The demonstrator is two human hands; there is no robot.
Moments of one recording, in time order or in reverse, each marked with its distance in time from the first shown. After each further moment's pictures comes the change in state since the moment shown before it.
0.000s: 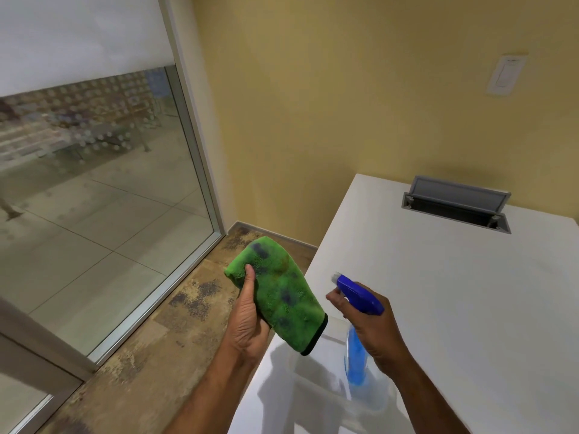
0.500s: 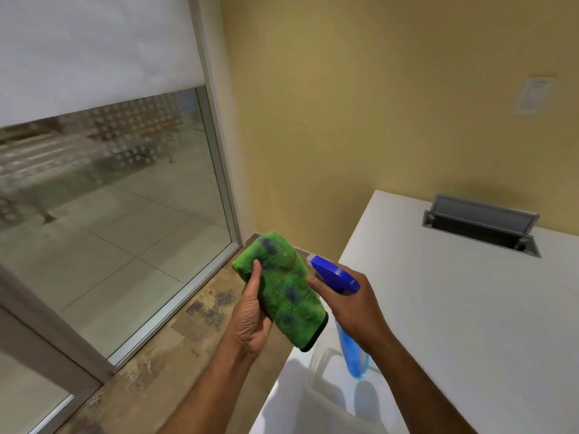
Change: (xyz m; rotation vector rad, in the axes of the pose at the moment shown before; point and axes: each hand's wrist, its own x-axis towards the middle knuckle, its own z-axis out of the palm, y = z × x) left_hand 0.006 0.047 -0.002 0.107 -0.082 0.091; right_hand 0.020 -0.062 0.071 -0.109 -0.111 -0.162
